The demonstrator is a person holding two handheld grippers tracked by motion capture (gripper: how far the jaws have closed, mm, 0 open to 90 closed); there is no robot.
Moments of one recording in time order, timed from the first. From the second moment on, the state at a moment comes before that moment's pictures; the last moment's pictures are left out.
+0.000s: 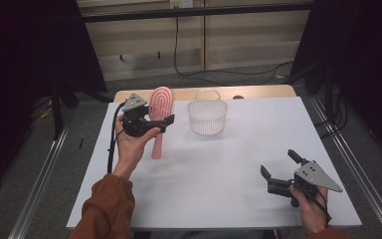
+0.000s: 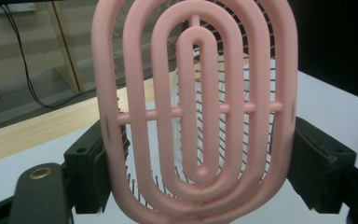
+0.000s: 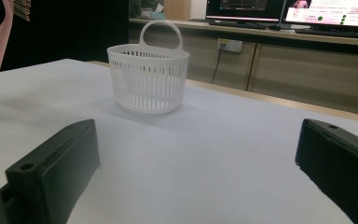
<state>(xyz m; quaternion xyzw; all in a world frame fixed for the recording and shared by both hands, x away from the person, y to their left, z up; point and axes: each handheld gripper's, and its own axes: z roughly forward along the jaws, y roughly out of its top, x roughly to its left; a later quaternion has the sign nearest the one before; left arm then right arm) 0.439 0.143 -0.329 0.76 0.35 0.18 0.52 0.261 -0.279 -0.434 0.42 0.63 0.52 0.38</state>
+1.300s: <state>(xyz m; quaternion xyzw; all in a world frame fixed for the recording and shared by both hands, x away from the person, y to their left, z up) 0.459 0.117 -0.314 0.69 0.31 0.23 0.62 0.260 -0.279 -0.434 0.43 0.63 0.52 0.38</state>
